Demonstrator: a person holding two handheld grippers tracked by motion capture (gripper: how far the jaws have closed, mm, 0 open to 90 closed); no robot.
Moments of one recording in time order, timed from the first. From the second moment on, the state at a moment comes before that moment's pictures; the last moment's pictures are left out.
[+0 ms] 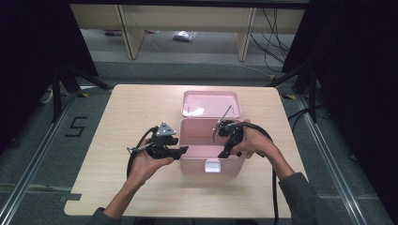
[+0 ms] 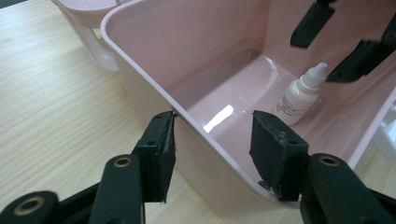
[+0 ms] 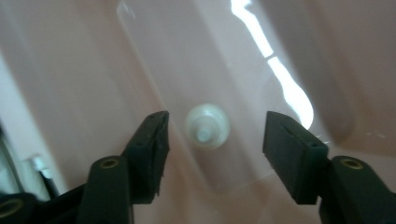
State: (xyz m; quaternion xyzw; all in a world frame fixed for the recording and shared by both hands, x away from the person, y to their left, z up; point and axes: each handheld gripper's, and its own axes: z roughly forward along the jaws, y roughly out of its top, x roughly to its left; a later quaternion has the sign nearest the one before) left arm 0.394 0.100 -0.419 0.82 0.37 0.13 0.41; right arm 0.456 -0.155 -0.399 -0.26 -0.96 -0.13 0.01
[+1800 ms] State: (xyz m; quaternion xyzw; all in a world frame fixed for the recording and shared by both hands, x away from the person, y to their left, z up) left arm 0.473 0.093 -0.409 0.82 0.41 0.16 0.37; right arm 0.492 -0.236 -0.356 -0.44 -0.83 -0.33 -0.11
